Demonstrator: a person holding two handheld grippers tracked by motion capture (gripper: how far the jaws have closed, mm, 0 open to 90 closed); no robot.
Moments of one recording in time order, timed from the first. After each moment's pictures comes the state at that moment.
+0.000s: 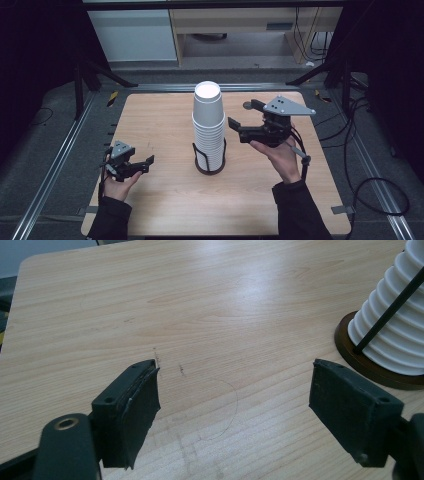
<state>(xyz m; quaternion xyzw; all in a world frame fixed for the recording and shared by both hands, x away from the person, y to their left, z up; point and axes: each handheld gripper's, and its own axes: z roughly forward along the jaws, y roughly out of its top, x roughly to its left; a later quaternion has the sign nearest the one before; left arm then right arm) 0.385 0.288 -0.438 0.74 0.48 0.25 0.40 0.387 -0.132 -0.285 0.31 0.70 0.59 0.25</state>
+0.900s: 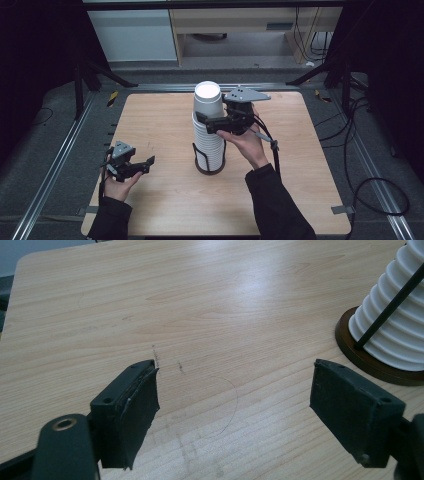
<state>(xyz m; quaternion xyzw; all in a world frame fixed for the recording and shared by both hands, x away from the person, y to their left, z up) 0.386 0.287 -0.440 0.74 0.48 0.25 0.40 0.427 -0.063 -0.291 0.29 0.72 0.59 0.21</state>
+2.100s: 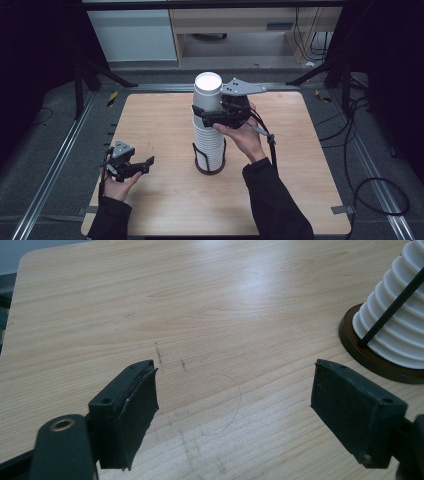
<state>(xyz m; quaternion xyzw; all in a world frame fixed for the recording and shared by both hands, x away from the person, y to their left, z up) 0.386 0.288 -0.440 0.74 0.48 0.25 0.39 0.433 -0.056 -0.275 0.28 0.73 0.59 0.22</state>
